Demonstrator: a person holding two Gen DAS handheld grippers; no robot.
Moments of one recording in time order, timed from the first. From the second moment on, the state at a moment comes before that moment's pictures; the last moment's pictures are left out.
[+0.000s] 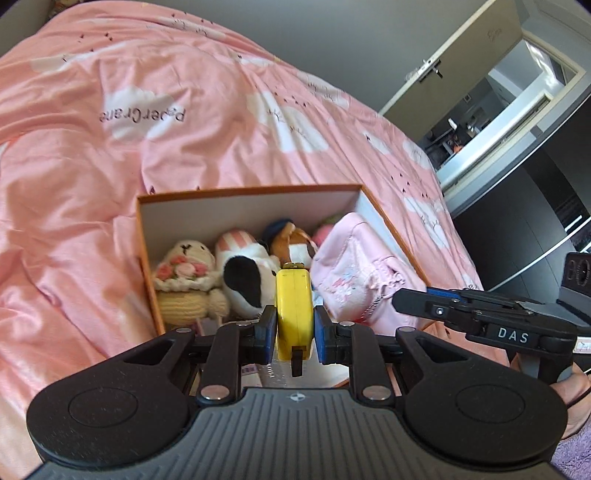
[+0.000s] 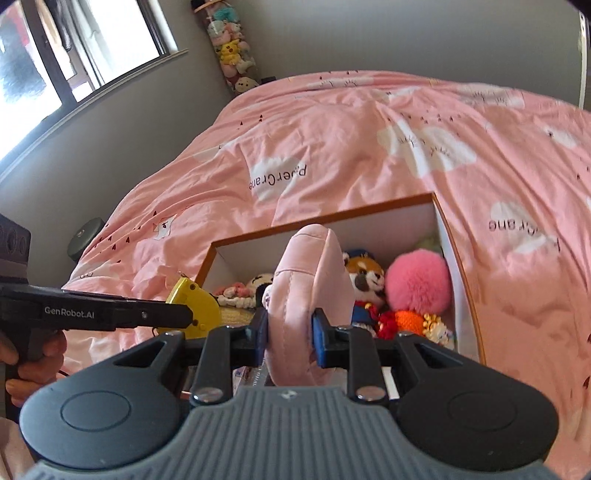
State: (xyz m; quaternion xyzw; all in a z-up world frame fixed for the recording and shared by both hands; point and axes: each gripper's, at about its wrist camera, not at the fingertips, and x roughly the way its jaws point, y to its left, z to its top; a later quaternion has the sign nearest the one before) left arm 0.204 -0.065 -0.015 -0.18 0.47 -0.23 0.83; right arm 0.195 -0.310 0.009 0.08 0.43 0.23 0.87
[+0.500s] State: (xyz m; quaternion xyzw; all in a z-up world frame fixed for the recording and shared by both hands) left arm 0.221 -0.085 -0.037 -0.16 0.50 -0.22 0.82; right arm 0.217 -0.325 -0.029 0.15 0.50 0.27 0.81
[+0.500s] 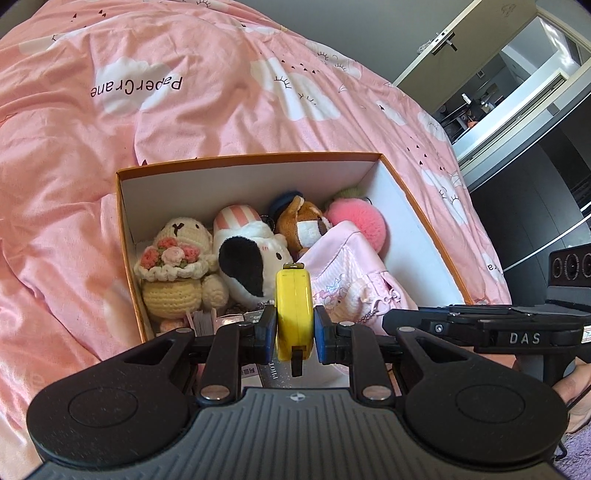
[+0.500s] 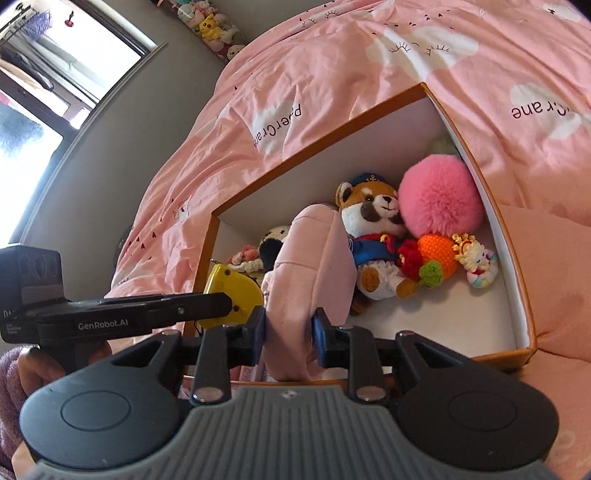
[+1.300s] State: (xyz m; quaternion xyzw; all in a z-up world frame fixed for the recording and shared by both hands) left arm 0.219 -0.075 -0.042 -0.17 0.51 -0.21 0.82; right arm 0.267 -0.295 -0.018 -0.02 0.54 0.26 0.80
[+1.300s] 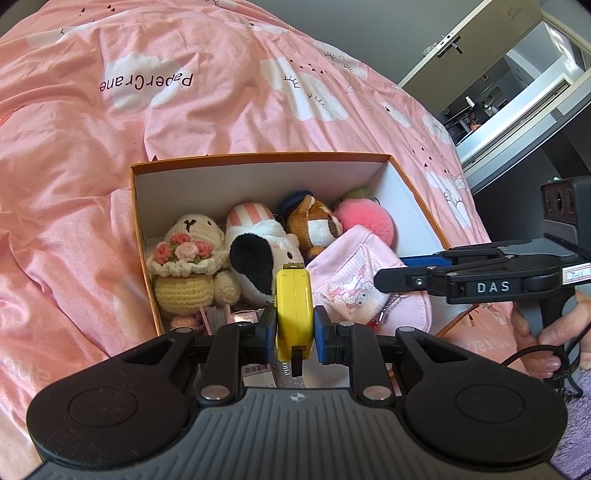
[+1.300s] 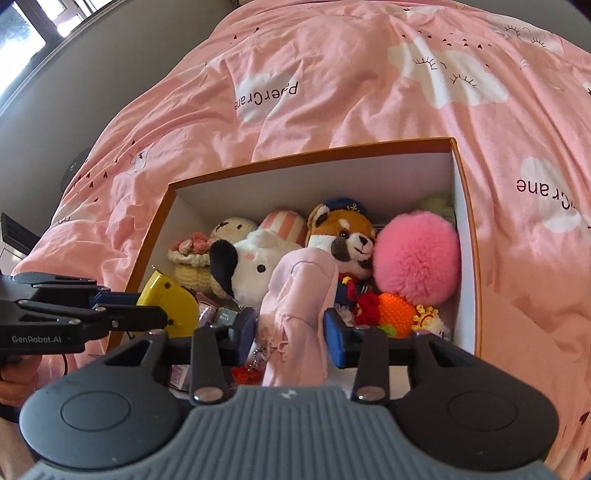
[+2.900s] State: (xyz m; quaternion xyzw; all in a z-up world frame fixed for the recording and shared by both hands) left arm 0.219 -0.072 -0.050 -0.17 0.52 -0.21 0.81; right arm 0.274 -0.219 -0.041 -0.31 0.51 0.45 0.67
